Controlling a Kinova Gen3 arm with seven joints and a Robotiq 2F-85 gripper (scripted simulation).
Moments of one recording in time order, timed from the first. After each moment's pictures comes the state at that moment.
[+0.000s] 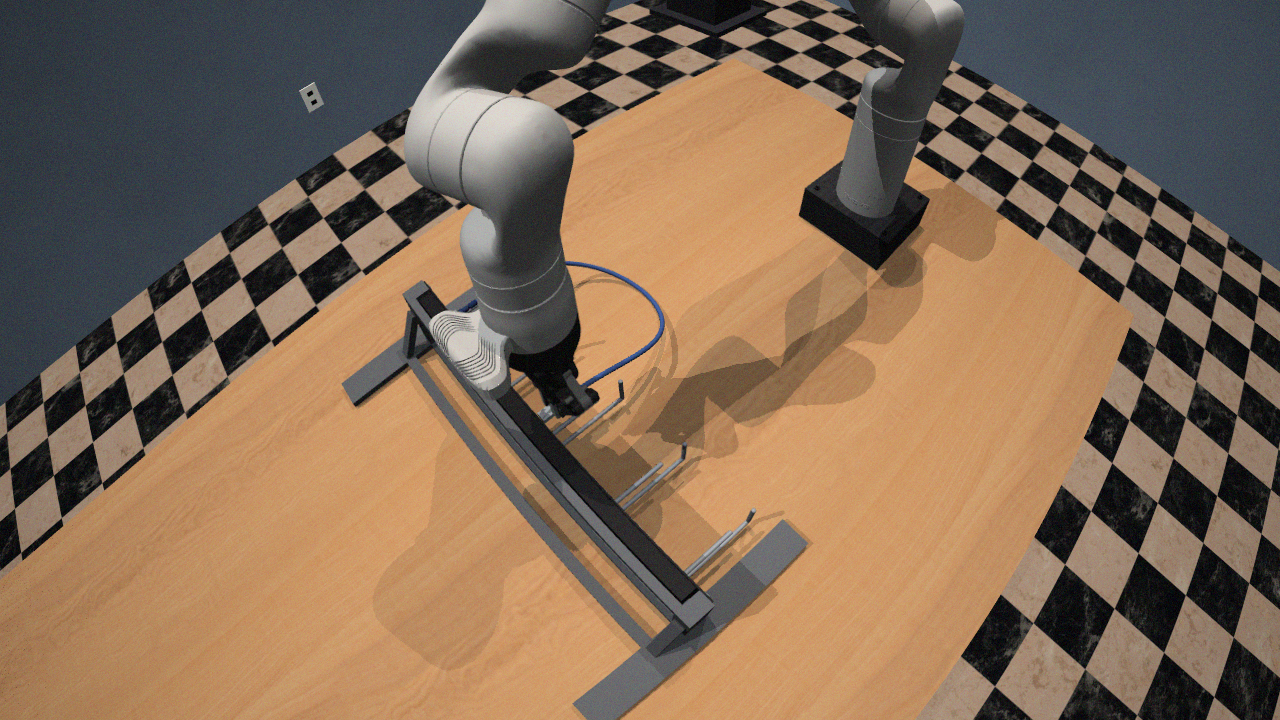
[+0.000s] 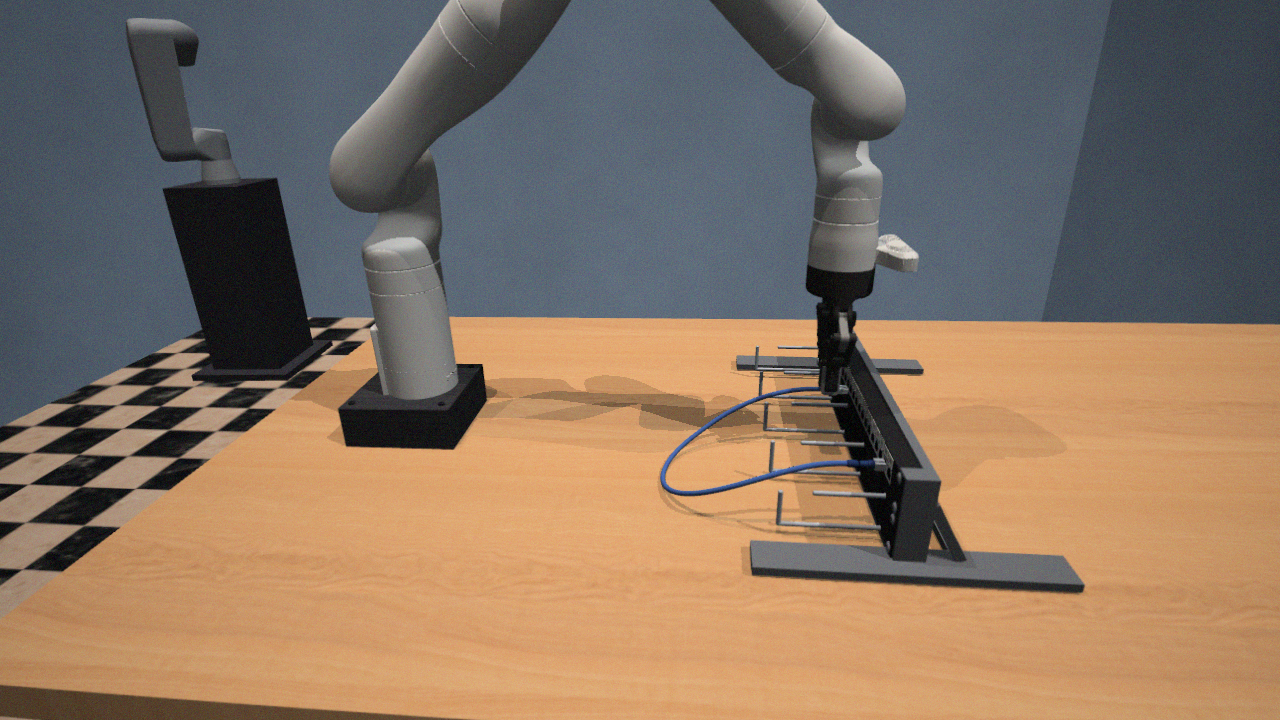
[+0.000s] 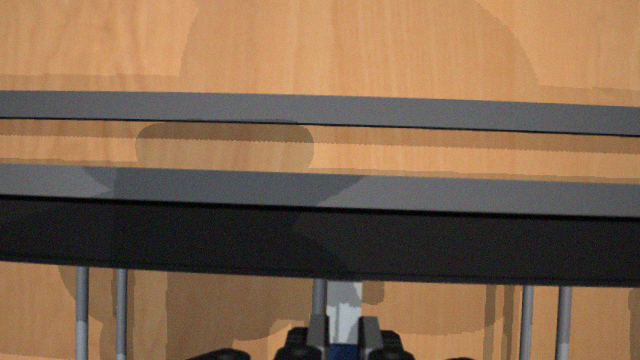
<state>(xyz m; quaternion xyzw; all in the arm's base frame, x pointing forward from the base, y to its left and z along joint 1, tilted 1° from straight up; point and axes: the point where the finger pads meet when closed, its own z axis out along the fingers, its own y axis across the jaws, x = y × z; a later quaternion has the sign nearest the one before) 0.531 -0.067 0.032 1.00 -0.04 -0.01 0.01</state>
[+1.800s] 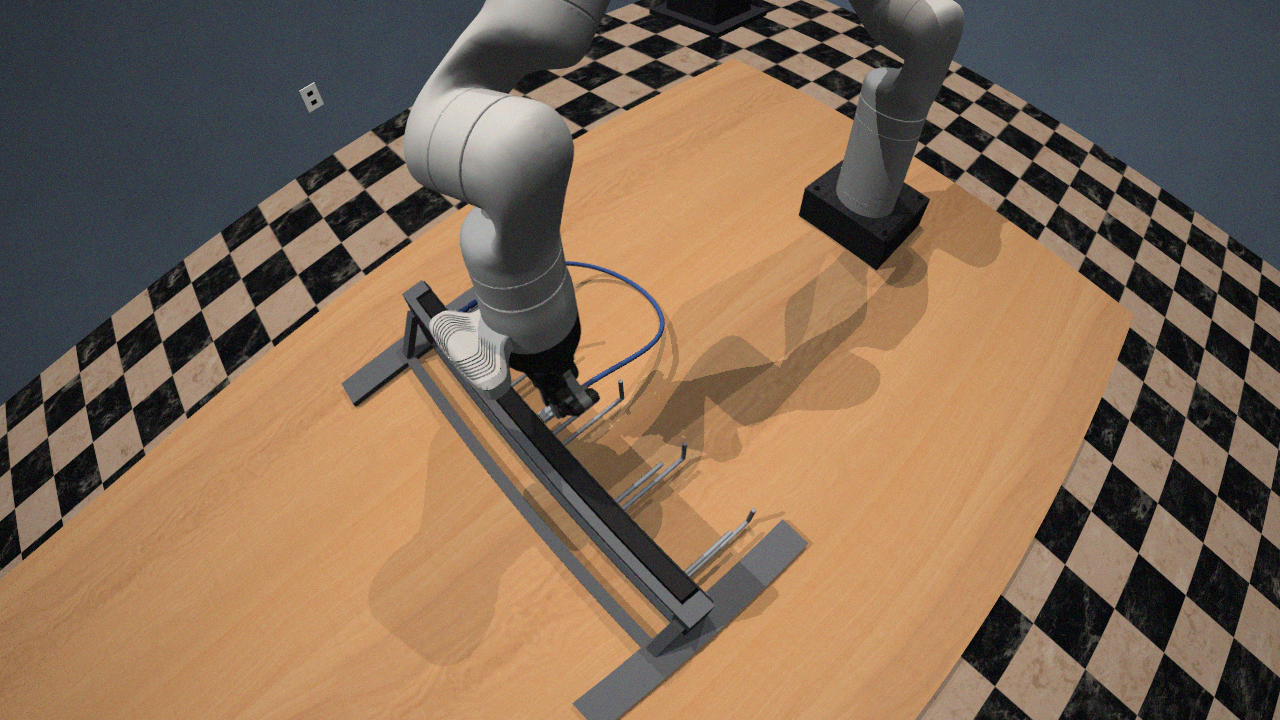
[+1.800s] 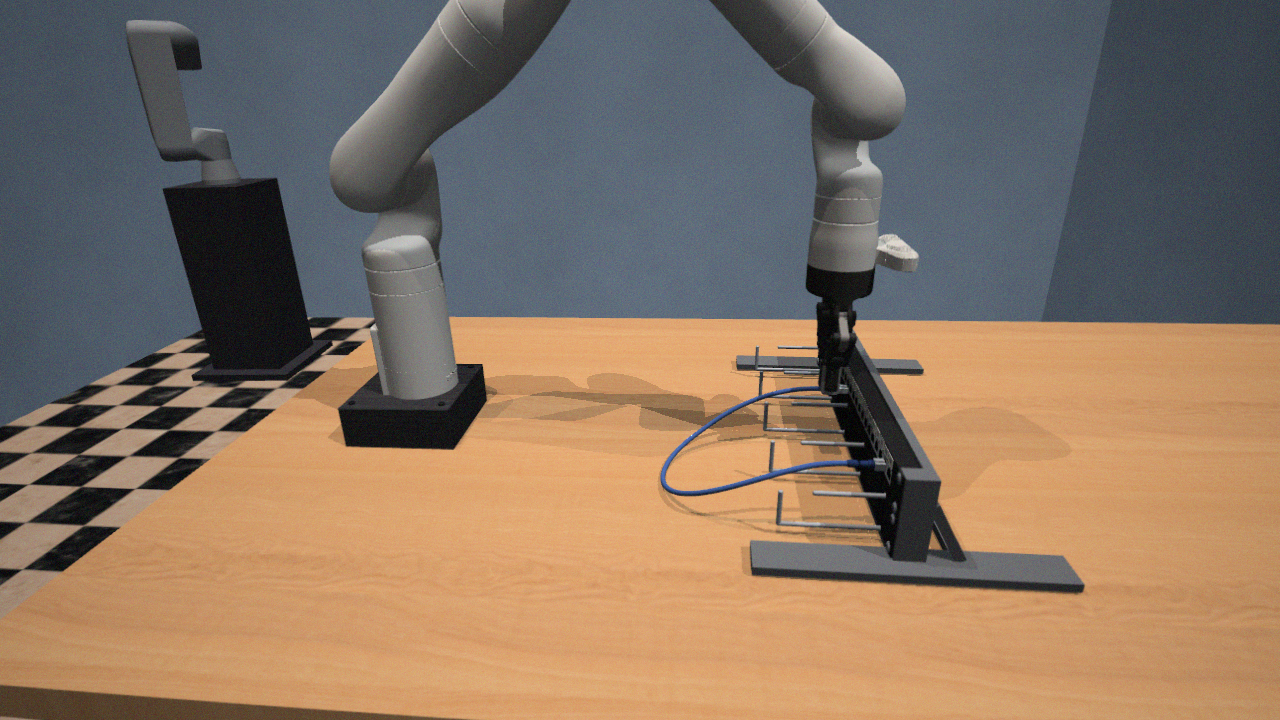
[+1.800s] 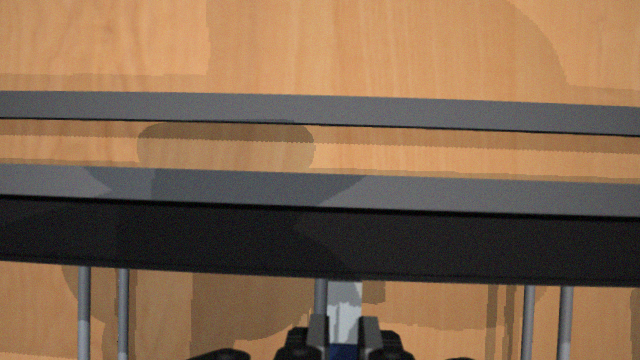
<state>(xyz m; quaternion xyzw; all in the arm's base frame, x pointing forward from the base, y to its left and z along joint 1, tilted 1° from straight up) 0.531 -0.066 0.032 1.00 -0.04 -0.01 0.00</state>
